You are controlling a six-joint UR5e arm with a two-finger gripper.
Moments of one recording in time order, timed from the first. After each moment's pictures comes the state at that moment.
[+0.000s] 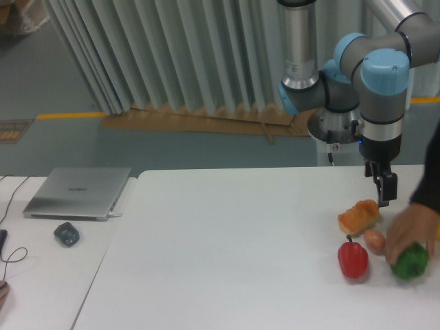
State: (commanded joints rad) arm 2.48 -1.72 -1.58 -1.39 1.56 1.70
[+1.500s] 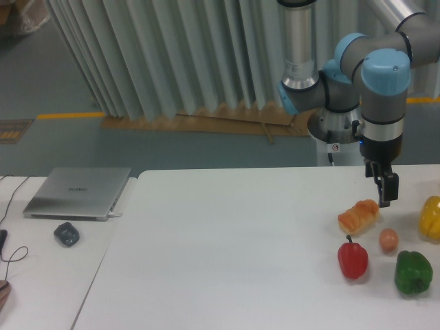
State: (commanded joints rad) arm 2.48 -1.73 -1.57 -1.37 1.56 1.52
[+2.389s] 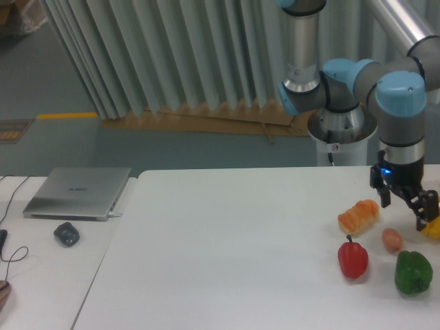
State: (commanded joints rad) arm 2.54 -1.86 -1.56 -1.11 1.62 1.10
